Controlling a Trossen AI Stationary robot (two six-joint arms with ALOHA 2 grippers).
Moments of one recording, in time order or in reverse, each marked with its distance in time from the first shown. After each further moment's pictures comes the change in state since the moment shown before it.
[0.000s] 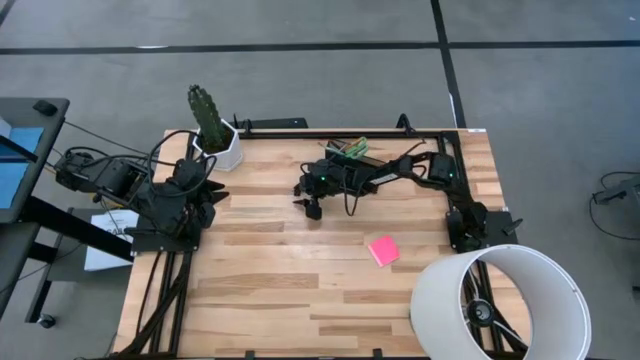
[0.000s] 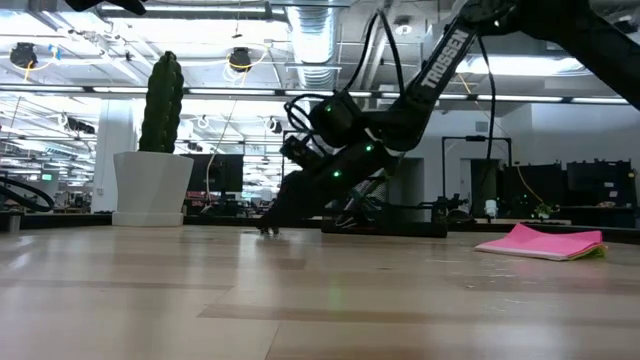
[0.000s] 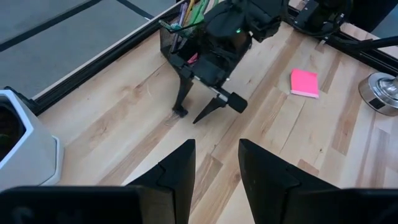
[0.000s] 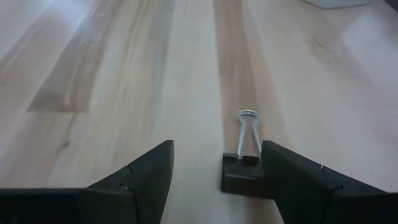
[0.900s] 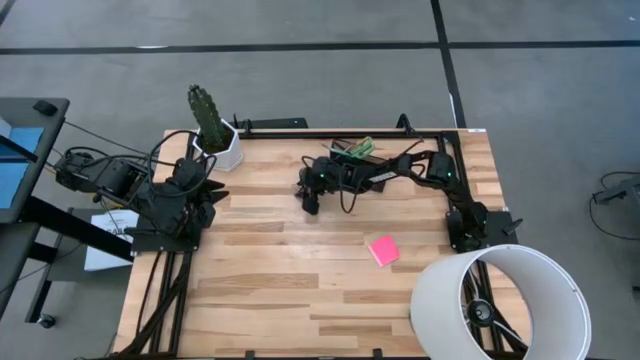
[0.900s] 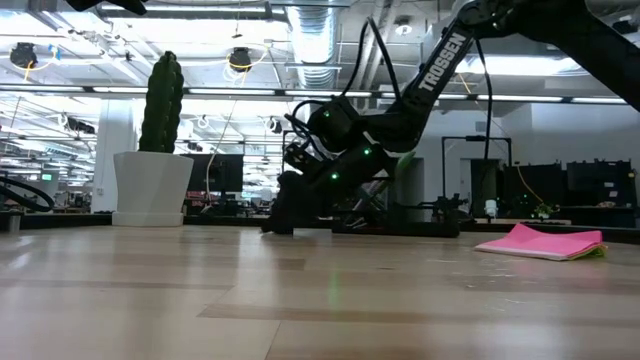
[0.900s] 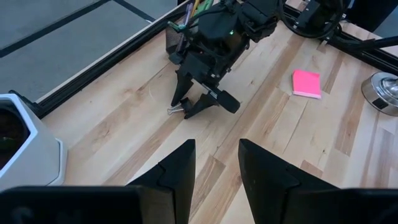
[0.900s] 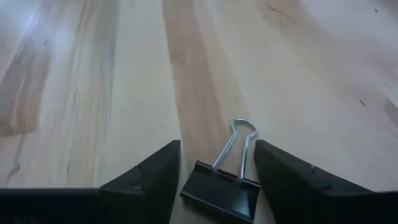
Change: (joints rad) left arm 0.000 0.000 0.000 0.000 -0.010 0.011; right arm -0.010 0.023 0.019 -0.044 0.060 0.177
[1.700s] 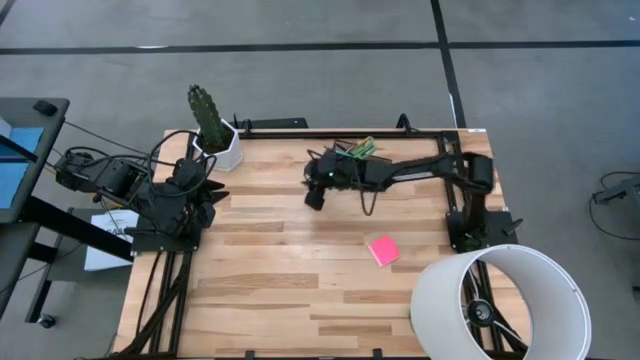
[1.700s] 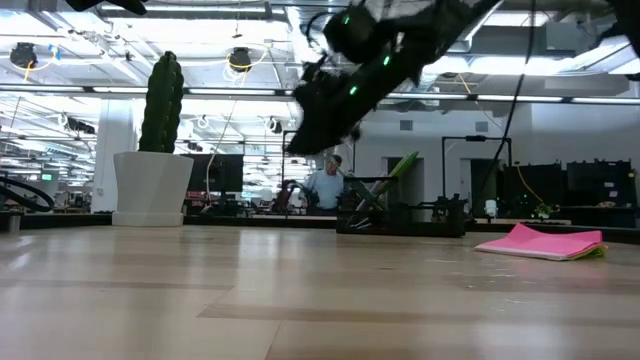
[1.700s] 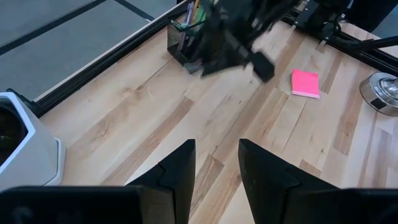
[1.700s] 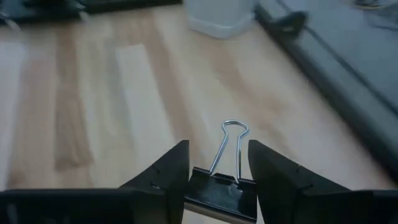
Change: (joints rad) left arm 0.000 0.000 0.000 0.001 0.005 -0.005; right arm 0.092 -0.353 -0.008 -0.305 0.293 0.067
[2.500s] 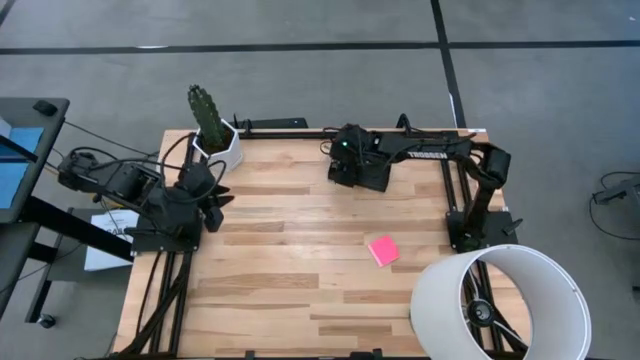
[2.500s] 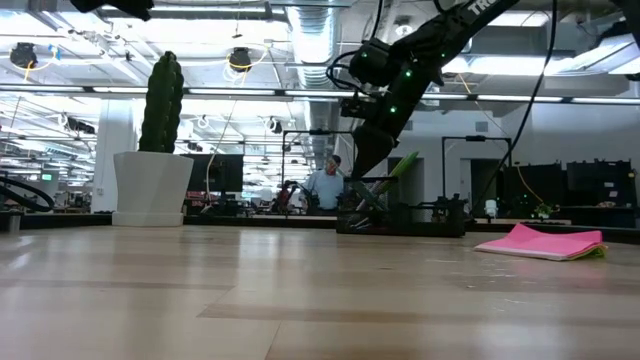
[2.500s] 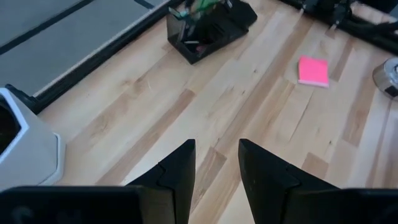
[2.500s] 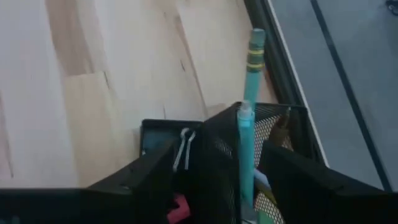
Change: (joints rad) left arm 0.000 0.064 0.000 0.001 0.011 -0.009; right arm -0.209 -0.112 0.001 -0.431 0.014 -0.319
